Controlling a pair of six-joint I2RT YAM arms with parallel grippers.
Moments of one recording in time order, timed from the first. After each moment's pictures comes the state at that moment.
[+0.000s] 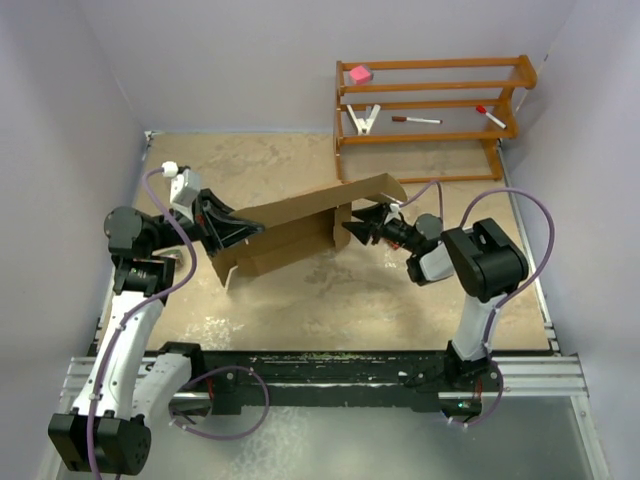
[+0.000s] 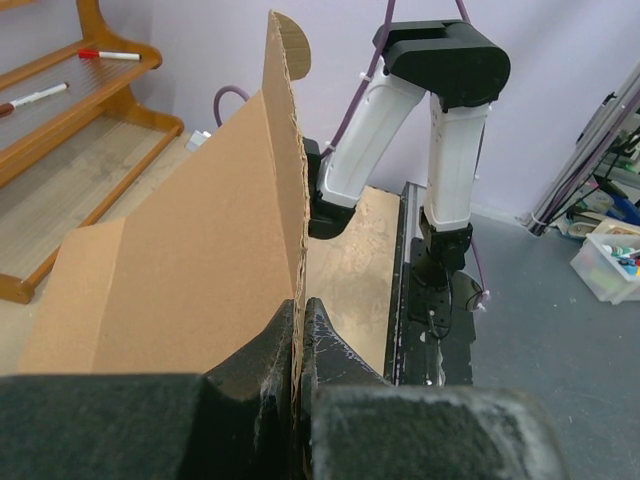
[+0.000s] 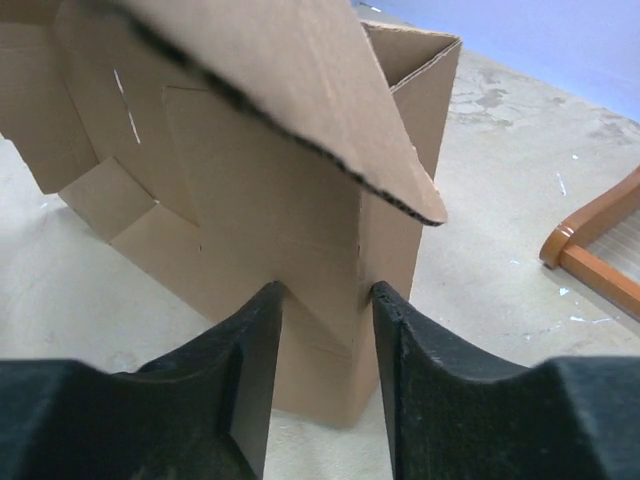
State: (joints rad) left arm -0.06 0.84 0.80 0.43 1.27 -0.59; right arm 0.30 1.90 0.57 1.45 -0.73 0.16
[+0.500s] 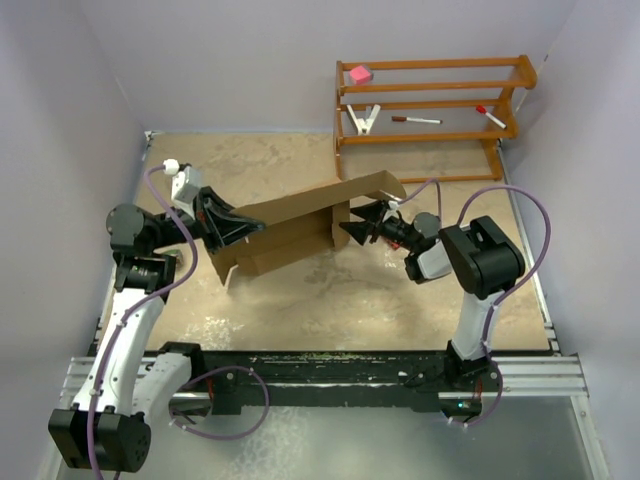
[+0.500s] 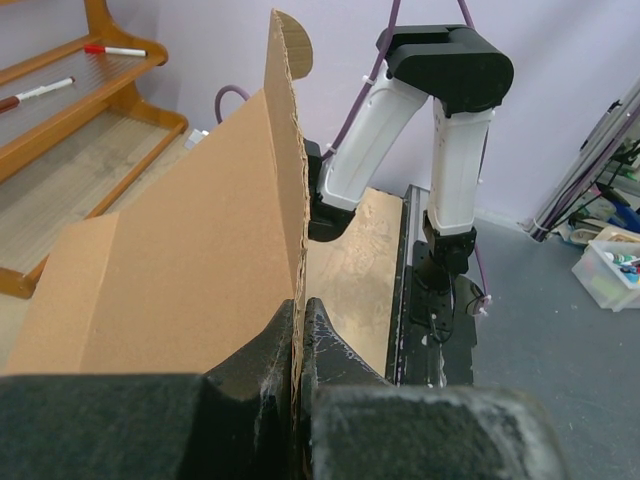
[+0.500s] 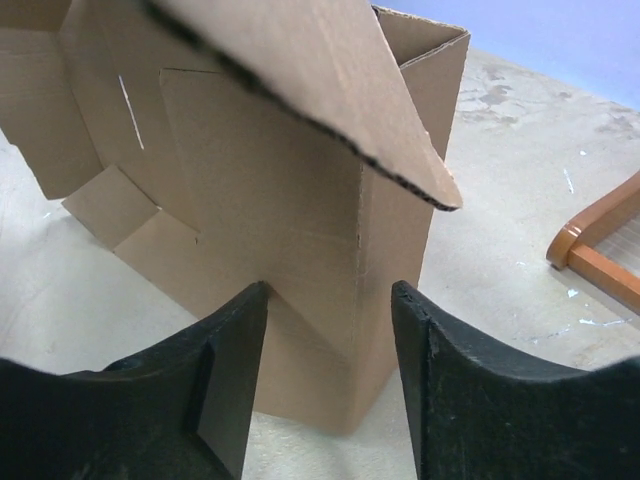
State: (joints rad) left arm -0.06 0.85 0.80 0.43 1.25 -0.59; right arm 0.31 1.93 0.60 1.46 -0.72 0.19
